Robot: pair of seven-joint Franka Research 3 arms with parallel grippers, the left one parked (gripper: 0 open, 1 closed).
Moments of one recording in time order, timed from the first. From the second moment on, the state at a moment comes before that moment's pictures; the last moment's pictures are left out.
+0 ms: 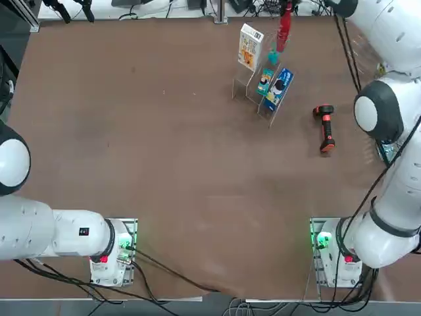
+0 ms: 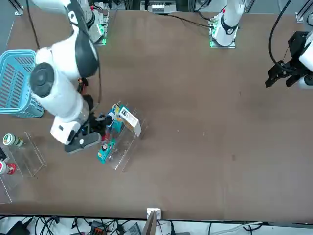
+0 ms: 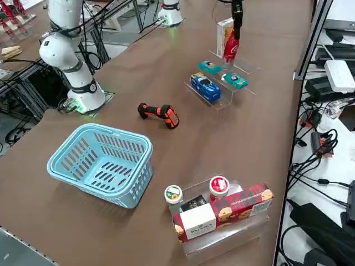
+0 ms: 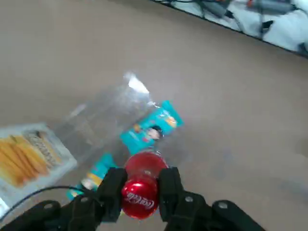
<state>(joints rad) 0.37 0.57 -0.11 -1.05 0.05 1.68 -0.06</state>
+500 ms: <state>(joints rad) 0.18 0.42 -0.13 -1.08 0.04 1.45 -0.33</state>
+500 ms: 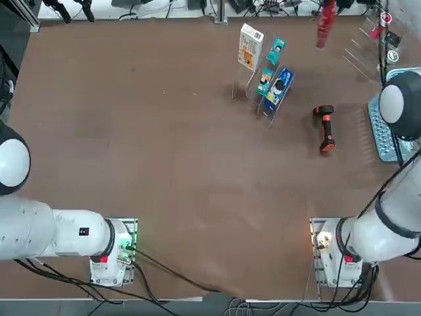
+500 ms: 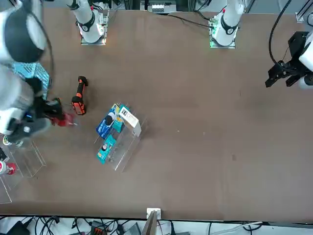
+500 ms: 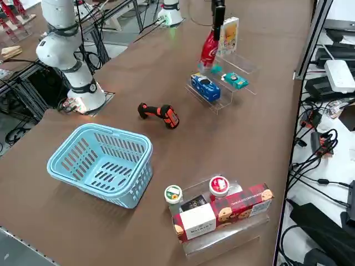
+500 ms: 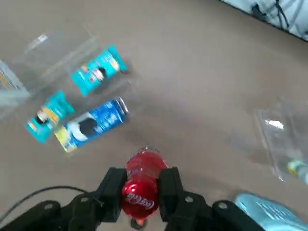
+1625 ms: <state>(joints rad) -0.45 -0.10 -0.14 -1.97 -0.01 1.91 -1.12</state>
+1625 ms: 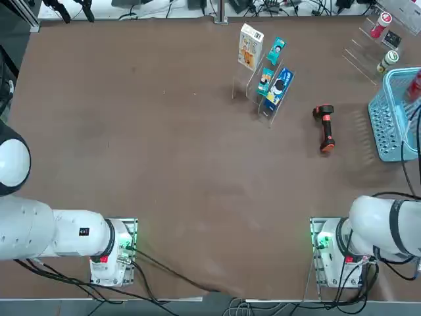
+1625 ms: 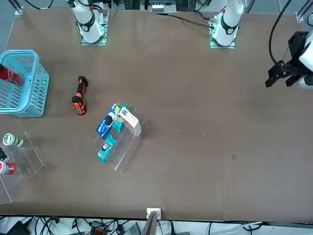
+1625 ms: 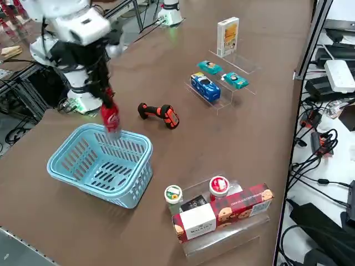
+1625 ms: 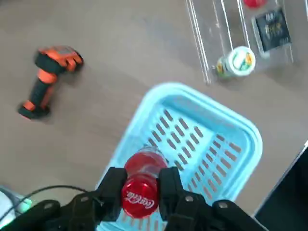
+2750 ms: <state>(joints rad) -0.67 0.13 -0.14 -2.20 0.27 2.38 -1.58</state>
